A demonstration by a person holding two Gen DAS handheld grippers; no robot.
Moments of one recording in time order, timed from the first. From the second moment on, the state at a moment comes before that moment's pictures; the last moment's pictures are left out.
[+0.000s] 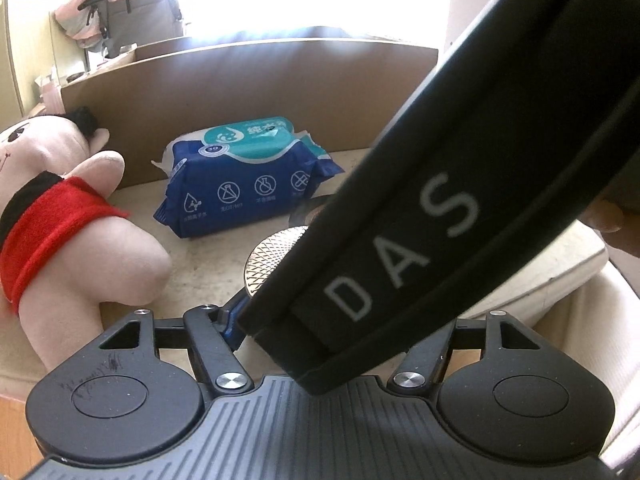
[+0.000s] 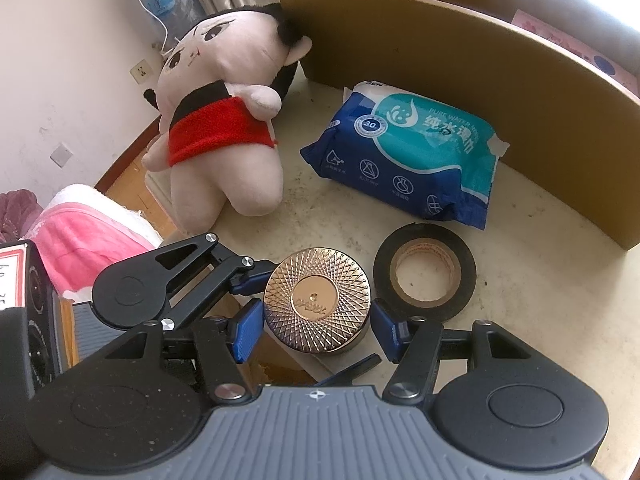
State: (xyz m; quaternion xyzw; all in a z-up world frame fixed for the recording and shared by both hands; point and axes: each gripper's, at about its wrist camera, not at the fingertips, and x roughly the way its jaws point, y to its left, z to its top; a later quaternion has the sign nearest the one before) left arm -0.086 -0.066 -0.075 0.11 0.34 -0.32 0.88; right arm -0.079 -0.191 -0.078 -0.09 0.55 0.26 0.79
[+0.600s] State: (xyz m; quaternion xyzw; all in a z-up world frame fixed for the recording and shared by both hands) left arm -0.083 -0.069 -0.071 0.12 0.34 -0.33 0.87; right arm -0.084 -0.192 -0.078 -0.11 0.55 0.25 0.79
